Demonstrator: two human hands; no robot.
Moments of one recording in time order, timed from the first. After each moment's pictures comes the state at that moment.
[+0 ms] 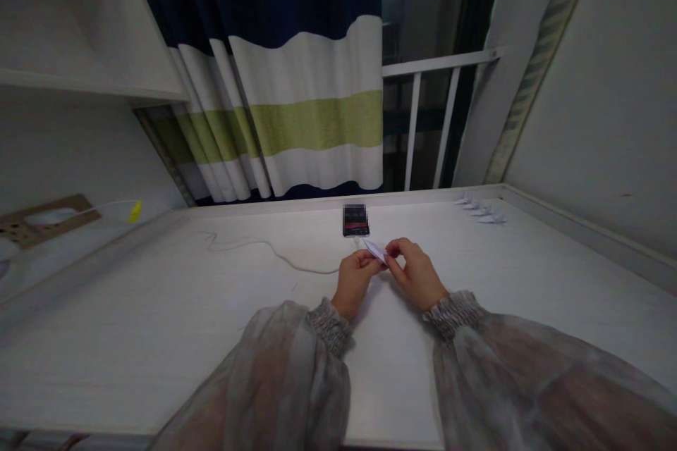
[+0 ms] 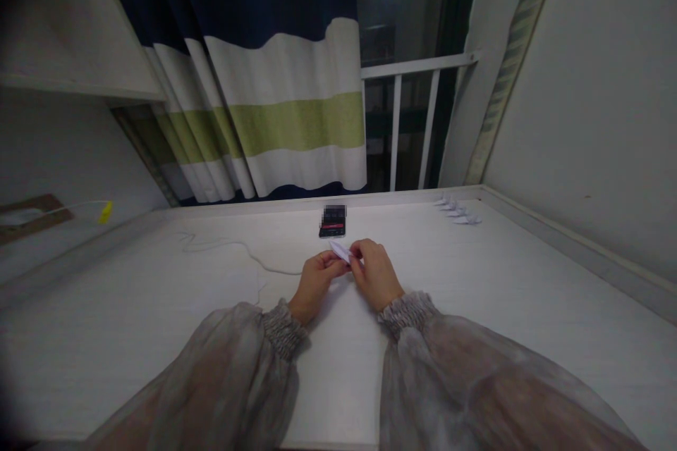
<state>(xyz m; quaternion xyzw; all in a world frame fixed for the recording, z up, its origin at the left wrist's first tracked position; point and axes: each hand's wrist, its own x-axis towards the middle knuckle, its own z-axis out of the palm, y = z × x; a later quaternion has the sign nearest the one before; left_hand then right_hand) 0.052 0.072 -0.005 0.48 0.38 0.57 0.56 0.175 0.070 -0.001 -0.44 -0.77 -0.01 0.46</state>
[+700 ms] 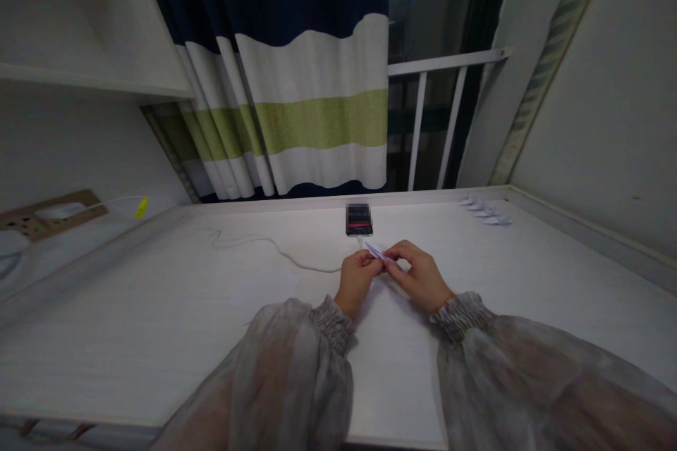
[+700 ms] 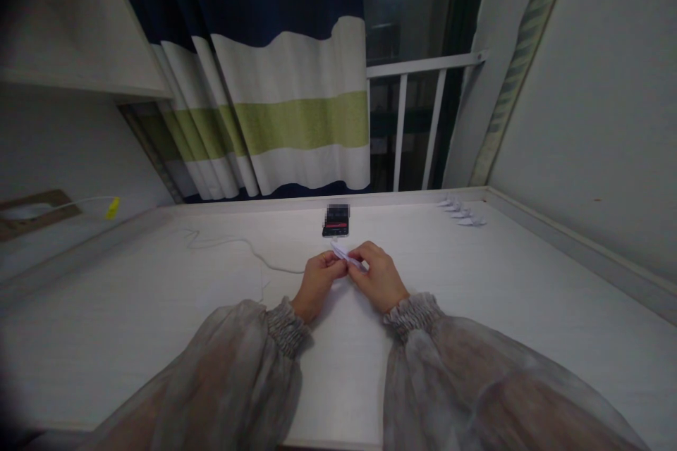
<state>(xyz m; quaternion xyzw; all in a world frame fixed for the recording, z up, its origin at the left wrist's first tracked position) 0.050 0.070 -0.004 0.46 0.39 0.57 0.55 0.174 0.067 0.002 -0.40 -0.78 0.08 0.48</state>
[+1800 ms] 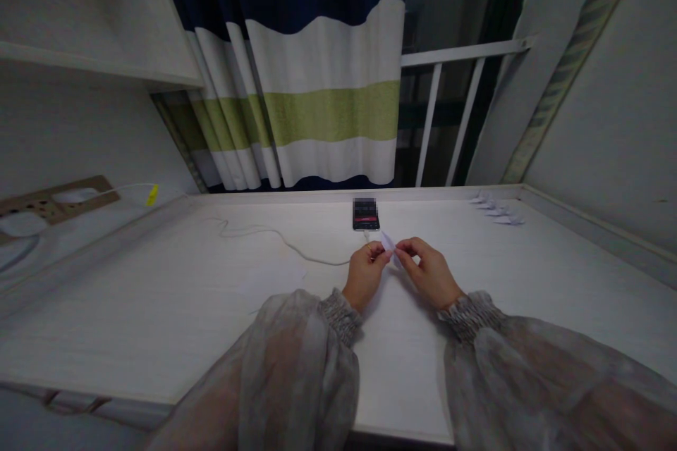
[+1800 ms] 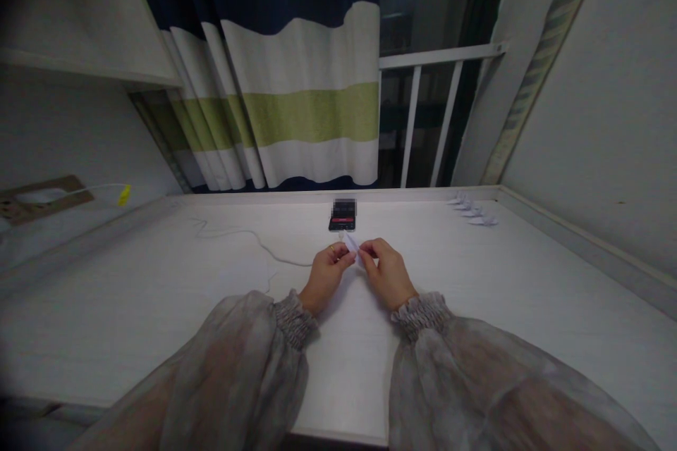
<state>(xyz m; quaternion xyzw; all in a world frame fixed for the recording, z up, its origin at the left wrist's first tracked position) 0.048 0.078 -0.014 0.56 0.38 0.57 0.46 0.173 0.069 -0.001 -0.46 -0.75 0.10 0.47</state>
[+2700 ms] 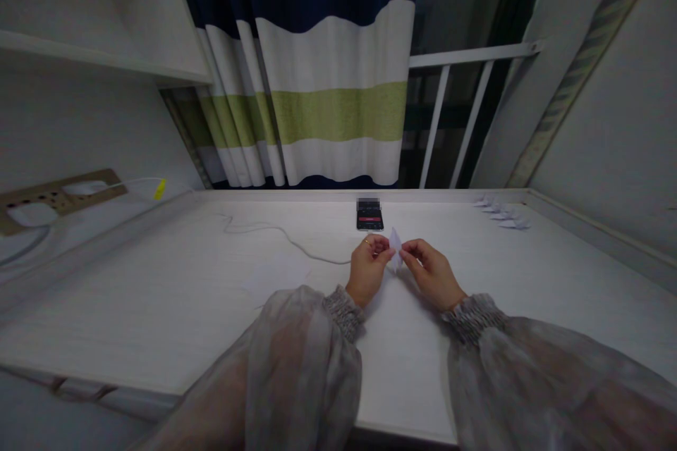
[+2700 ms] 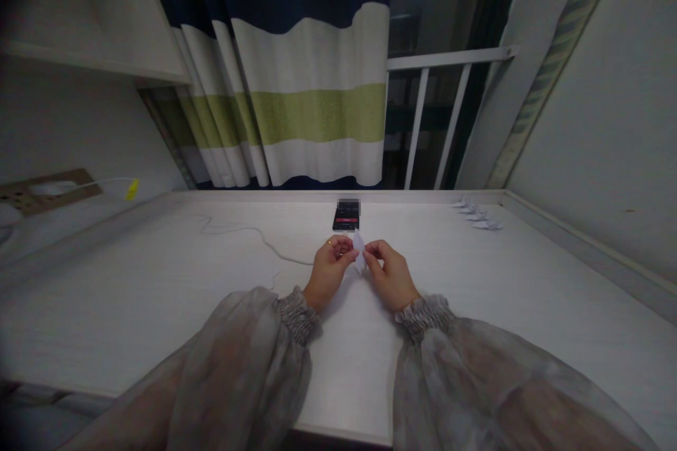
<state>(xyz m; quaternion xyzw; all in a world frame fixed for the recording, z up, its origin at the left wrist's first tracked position) 0.049 0.077 -0.007 0.52 0.35 0.63 0.45 0.172 0.069 -0.005 -0.45 -0.71 0.19 0.51</state>
